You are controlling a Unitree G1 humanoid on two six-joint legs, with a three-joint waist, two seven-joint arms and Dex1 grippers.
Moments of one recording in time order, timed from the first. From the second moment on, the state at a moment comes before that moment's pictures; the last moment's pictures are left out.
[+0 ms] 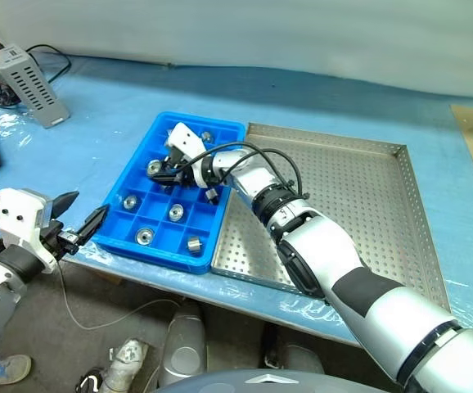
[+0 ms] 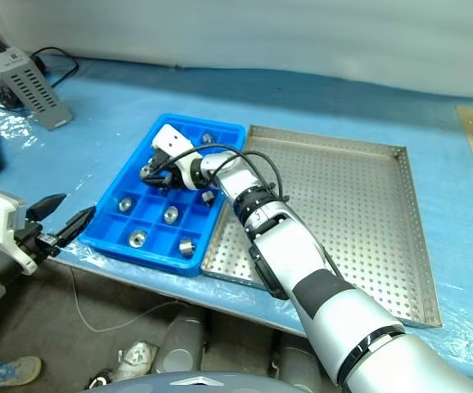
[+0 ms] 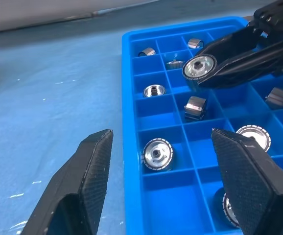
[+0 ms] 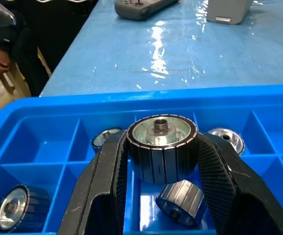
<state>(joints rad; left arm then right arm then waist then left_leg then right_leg) 0.24 0.60 0.58 -0.64 -0.56 0.59 -0.53 -1.27 0.16 0.18 1.23 0.00 0.01 0.83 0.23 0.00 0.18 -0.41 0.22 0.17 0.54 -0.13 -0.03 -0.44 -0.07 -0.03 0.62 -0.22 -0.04</state>
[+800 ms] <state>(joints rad) -0.06 0.71 0.38 -0.37 -0.54 0.58 -0.64 -1.27 0.06 0.13 1.20 -0.02 0.00 0.75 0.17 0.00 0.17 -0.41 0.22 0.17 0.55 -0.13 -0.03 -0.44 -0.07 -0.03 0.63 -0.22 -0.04</state>
